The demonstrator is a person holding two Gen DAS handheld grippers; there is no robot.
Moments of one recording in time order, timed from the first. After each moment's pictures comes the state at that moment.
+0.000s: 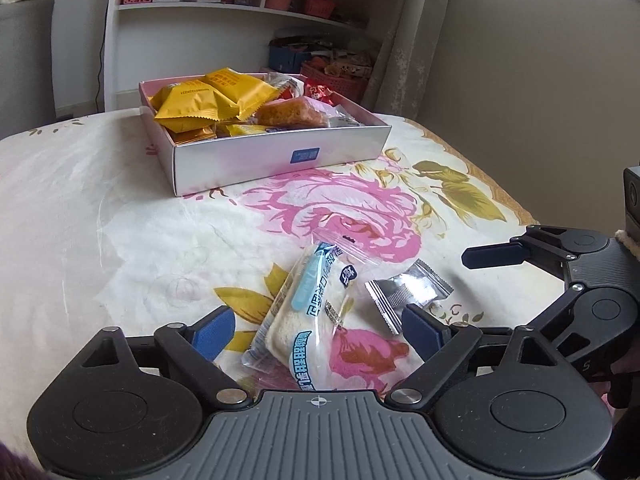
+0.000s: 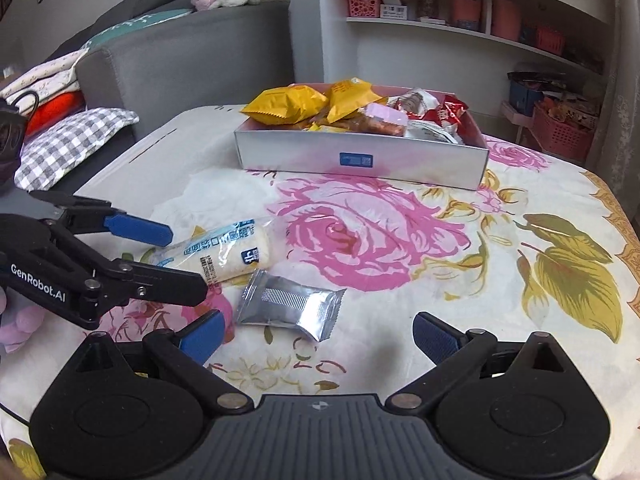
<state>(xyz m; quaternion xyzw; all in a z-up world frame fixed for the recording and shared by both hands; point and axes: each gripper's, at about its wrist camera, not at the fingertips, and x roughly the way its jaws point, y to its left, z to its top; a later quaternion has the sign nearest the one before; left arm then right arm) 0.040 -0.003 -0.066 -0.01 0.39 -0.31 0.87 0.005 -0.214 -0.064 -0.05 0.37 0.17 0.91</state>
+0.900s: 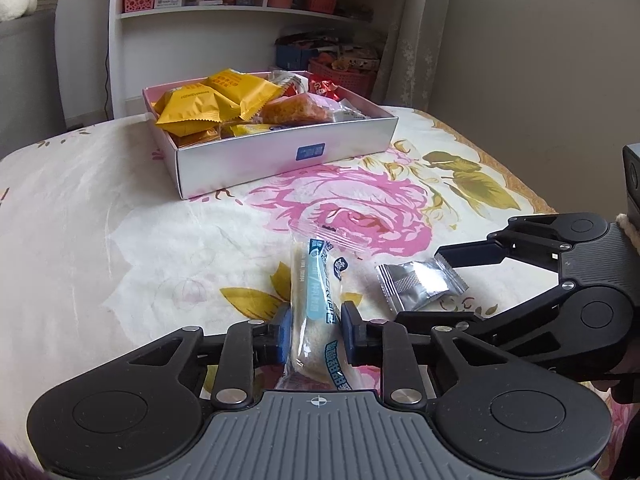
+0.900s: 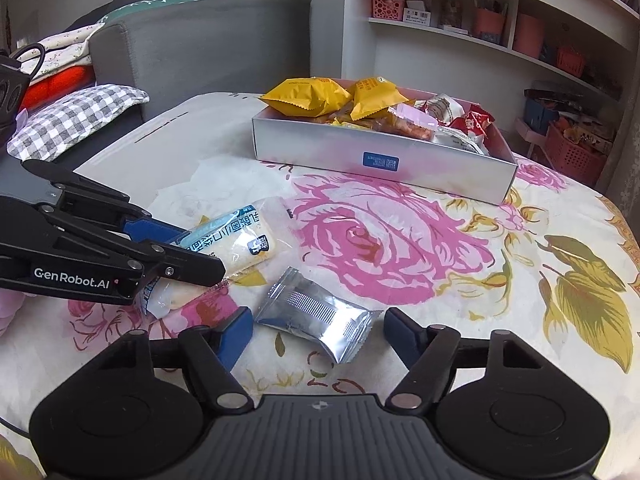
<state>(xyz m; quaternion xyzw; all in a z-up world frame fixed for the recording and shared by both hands) 0.037 -0.009 -0.064 0.02 0.39 -0.29 0.88 0.014 -0.196 -0.072 -0.08 0.36 0.18 0.91</state>
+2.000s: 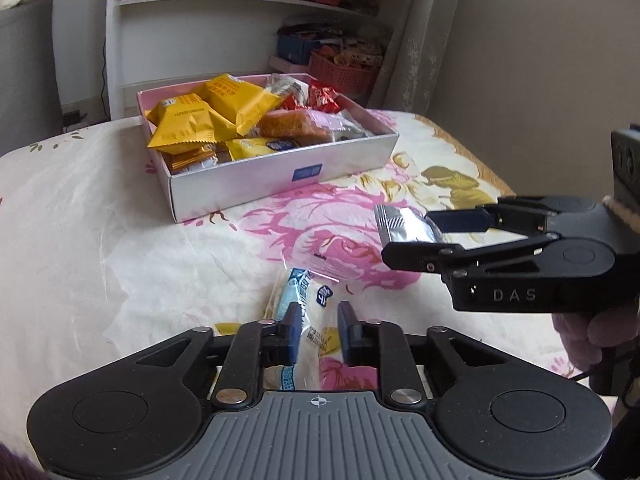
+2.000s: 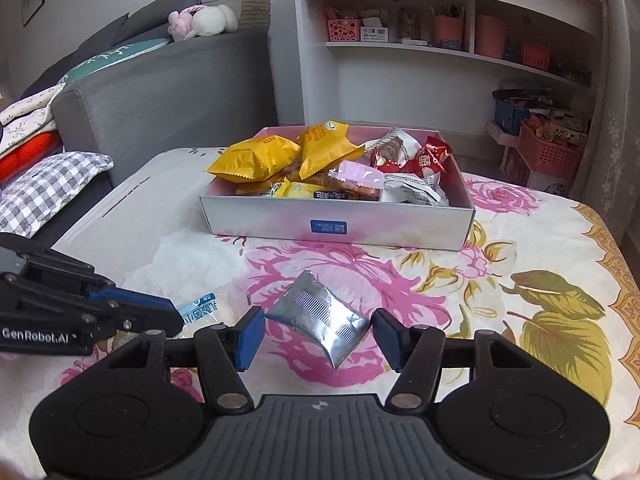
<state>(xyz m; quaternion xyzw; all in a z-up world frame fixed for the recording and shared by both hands) 0.061 -0.022 -0.041 0.02 0.41 -0.29 0.86 0.051 -0.220 -0.040 -0.02 0.34 0.14 0.93</state>
